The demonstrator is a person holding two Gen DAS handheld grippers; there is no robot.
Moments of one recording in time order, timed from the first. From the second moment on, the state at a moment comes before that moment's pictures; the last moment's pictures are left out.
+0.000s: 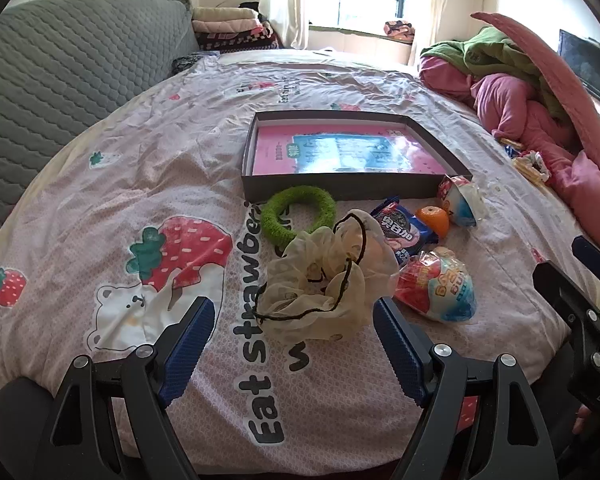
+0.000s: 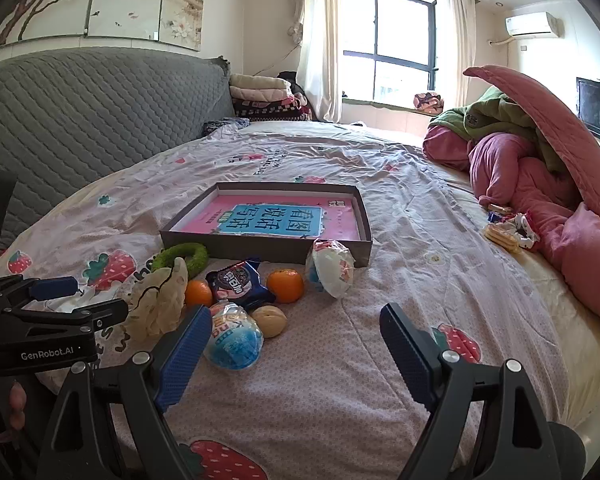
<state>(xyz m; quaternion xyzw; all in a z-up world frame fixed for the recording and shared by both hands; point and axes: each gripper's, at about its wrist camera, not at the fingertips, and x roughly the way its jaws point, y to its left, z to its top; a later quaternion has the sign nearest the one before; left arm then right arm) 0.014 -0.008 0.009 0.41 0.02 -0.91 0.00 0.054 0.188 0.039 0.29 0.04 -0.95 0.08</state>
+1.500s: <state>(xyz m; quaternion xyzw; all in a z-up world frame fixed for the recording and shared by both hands) 0.002 -0.013 -0.028 0.43 0.02 -0.90 -0.05 0.034 0.158 -0.013 0.35 0.05 -0.93 0.14</state>
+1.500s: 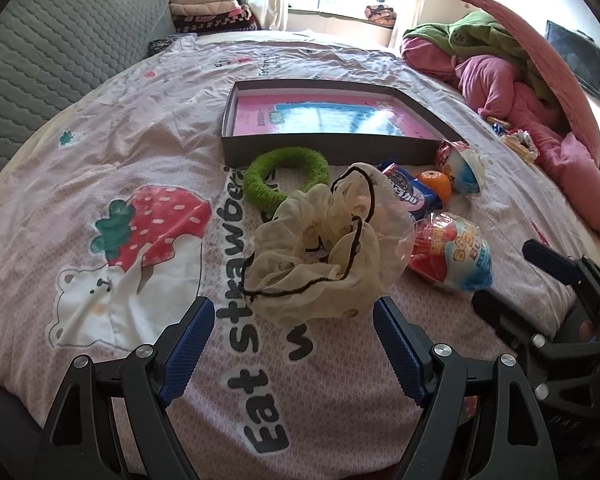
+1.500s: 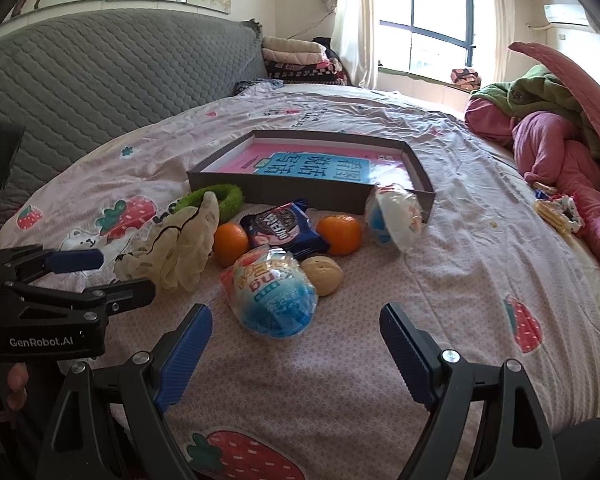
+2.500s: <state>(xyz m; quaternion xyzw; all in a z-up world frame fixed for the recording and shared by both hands) -0.061 -0.027 -0.057 0.46 0.08 -0.88 -0.08 0.006 0.136 -0.039 0.36 0.08 -0.91 0.19</state>
